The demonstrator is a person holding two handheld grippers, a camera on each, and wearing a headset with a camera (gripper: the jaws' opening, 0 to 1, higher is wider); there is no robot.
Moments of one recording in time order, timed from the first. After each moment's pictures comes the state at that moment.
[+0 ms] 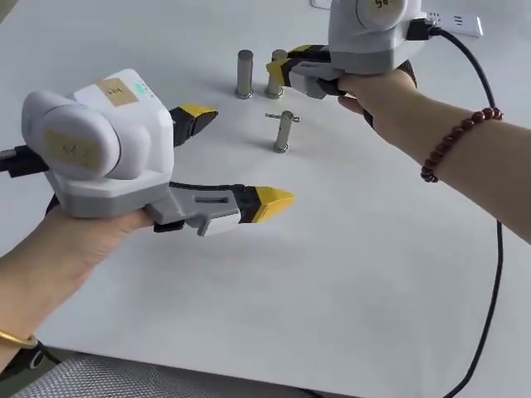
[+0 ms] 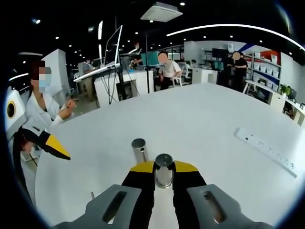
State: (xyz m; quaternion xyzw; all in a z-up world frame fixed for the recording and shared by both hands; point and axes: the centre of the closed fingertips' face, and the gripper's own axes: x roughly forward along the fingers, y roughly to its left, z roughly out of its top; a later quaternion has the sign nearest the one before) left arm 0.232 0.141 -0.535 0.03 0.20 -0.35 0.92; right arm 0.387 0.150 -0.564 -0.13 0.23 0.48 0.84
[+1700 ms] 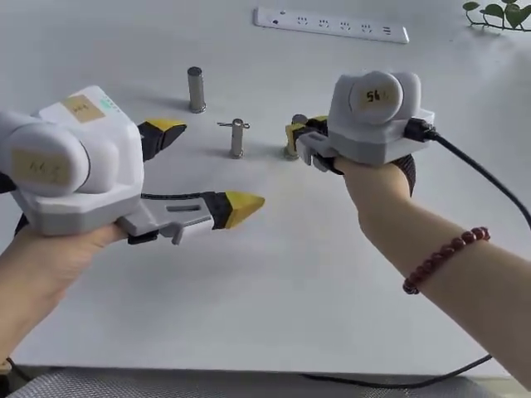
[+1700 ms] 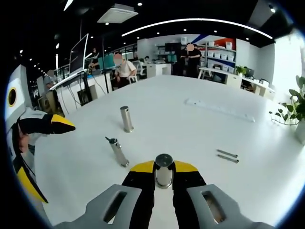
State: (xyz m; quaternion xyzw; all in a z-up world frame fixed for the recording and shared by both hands) left arm 0.216 0.119 -0.519 0.05 0.19 -0.36 0.91; right arm 0.302 0.043 -0.560 -0.08 0.26 0.28 0.92
